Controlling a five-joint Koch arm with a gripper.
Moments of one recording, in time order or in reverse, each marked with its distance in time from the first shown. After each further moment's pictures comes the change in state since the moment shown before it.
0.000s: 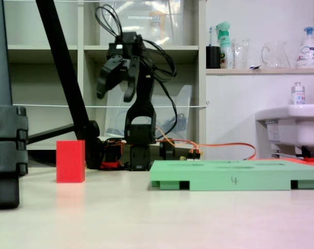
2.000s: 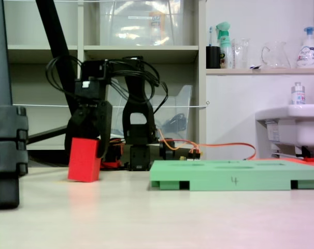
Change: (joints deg) arm 7.9 -36.9 -13.7 5.0 -2.5
